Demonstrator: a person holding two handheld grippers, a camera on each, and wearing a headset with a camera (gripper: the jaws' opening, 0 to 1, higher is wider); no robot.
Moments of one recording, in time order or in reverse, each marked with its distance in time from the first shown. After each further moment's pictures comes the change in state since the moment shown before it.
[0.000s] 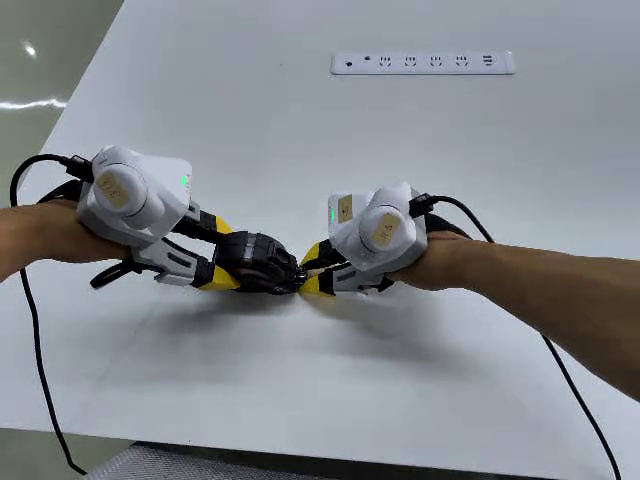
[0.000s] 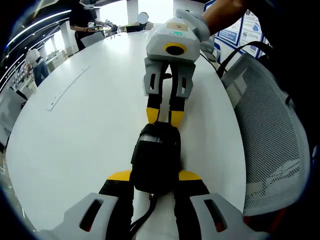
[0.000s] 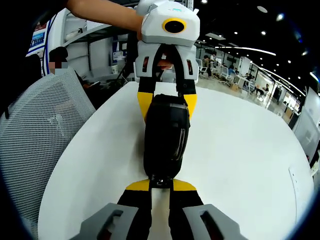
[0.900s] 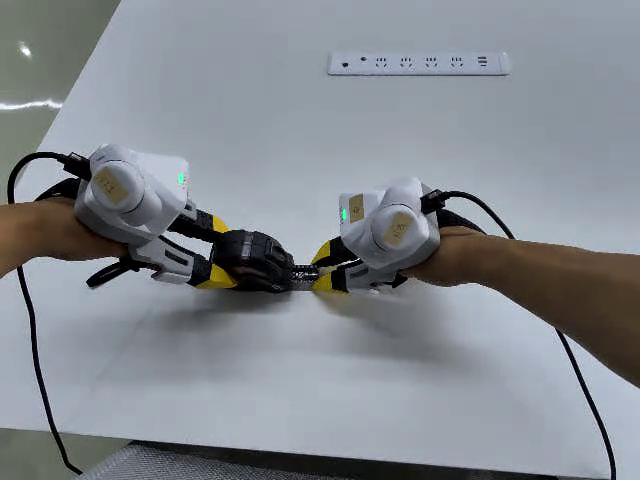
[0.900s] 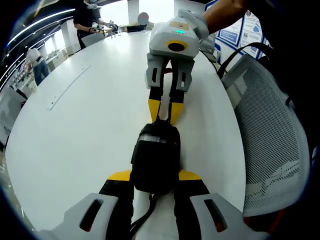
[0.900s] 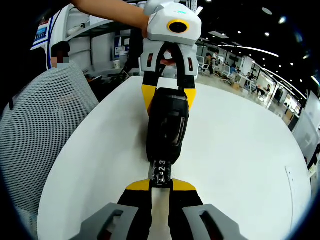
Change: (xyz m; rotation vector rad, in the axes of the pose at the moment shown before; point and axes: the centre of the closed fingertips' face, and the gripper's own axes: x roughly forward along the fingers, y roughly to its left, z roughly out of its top) left arm -0.001 0.000 0.001 -0.008 -0.002 -0.003; right arm -0.017 -0.001 -0.015 -0.021 0.038 -0.001
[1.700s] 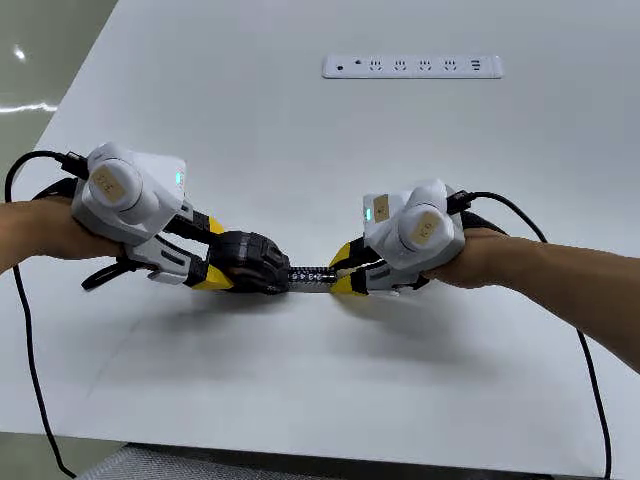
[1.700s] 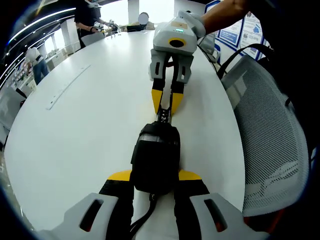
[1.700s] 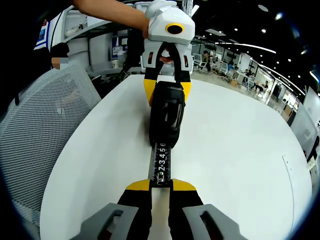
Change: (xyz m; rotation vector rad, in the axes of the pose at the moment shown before) left arm 0.001 0.000 0.001 -0.006 0.000 -0.011; right arm -0.019 0.003 -0.021 0.027 0.012 -0.007
